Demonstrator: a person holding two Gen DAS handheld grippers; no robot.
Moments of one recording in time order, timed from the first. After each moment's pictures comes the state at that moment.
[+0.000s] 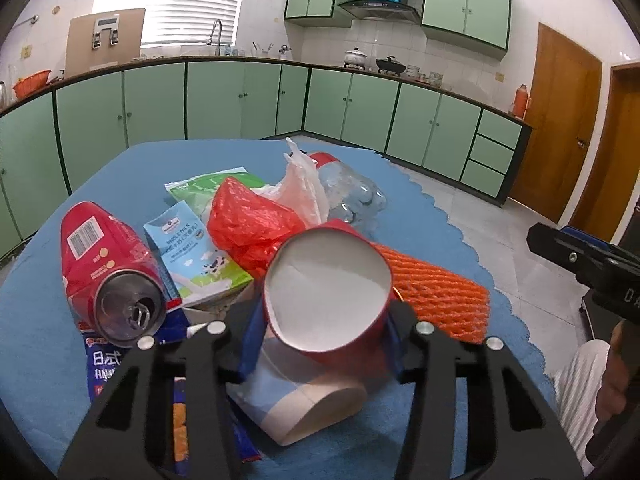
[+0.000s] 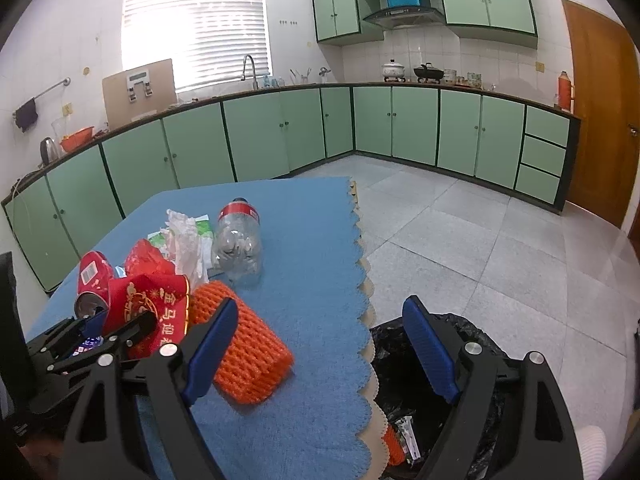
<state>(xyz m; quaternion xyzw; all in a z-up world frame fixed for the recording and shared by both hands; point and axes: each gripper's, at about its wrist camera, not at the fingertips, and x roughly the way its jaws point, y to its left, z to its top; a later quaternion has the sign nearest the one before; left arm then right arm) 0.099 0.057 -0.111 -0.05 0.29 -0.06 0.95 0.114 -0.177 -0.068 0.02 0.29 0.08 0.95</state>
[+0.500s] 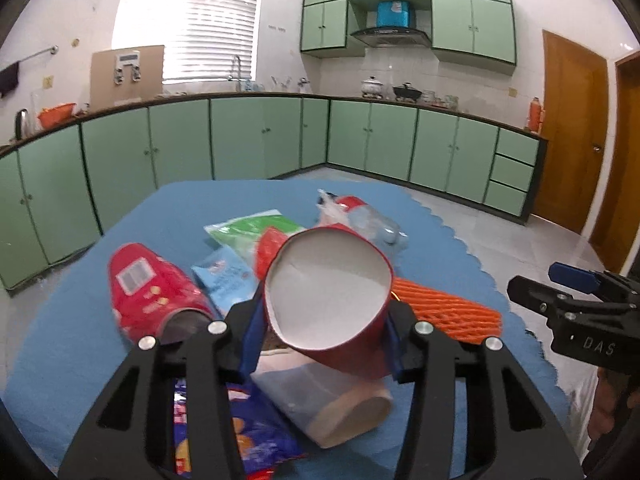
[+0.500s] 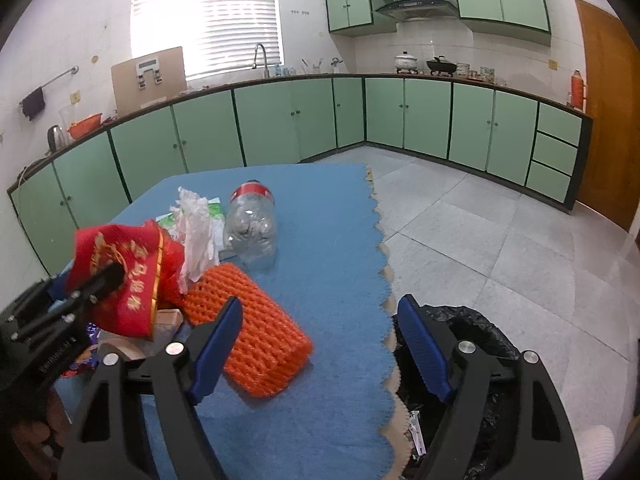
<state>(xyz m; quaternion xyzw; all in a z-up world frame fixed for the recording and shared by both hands) 0.079 0.065 -0.086 -0.02 0.24 -0.01 0.97 0.117 -0.163 -0.082 0.01 0.30 0.10 0.95</state>
